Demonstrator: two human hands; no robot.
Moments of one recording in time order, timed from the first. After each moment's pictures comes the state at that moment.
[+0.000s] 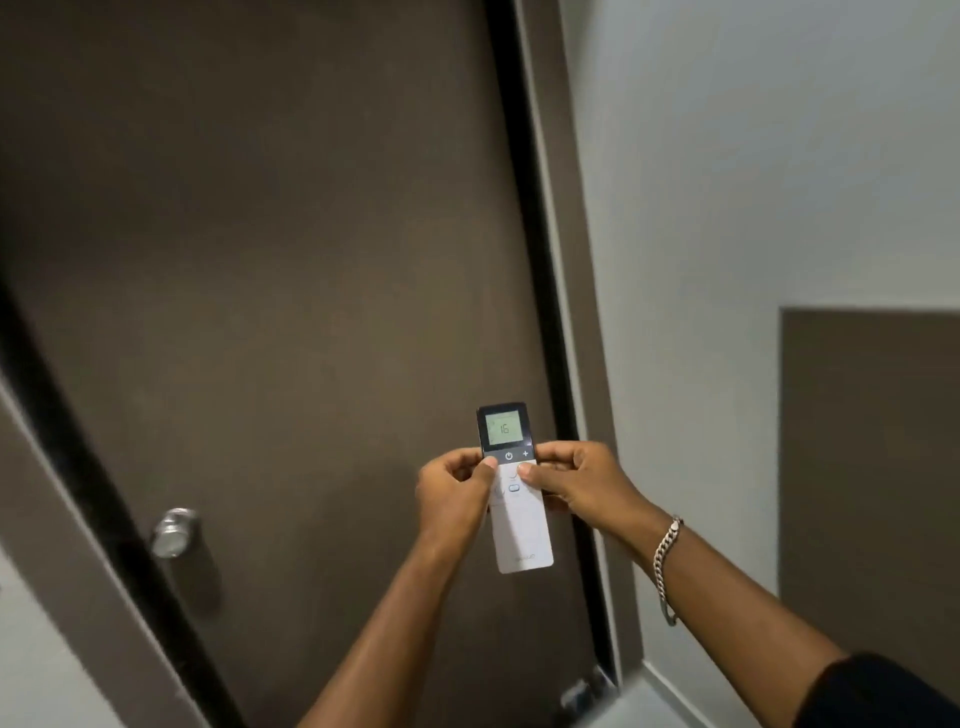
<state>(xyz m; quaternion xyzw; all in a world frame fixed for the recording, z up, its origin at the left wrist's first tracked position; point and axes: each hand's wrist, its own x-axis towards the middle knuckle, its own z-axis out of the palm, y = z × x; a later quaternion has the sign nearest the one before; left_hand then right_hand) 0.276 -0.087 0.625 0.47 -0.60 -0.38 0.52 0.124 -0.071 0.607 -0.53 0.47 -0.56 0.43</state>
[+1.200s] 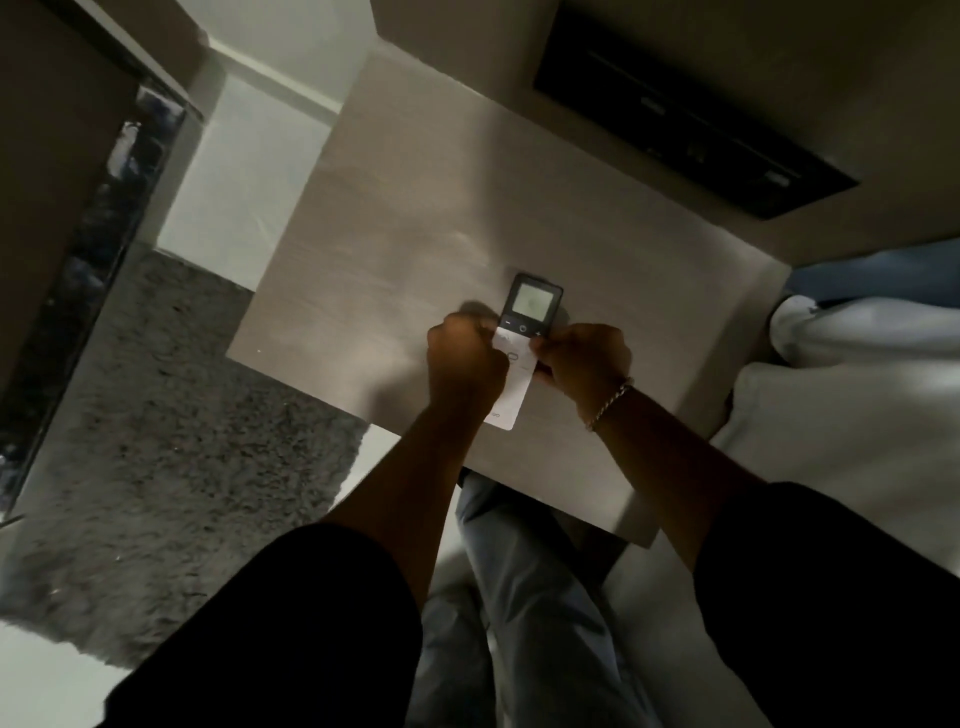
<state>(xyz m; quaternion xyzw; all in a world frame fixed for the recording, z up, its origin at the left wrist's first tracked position) -0.018 0.037 -0.039 0.46 -0.78 -0.41 -0.07 -0.102 0.126 -0.050 0.06 0.87 -0.28 0.41</state>
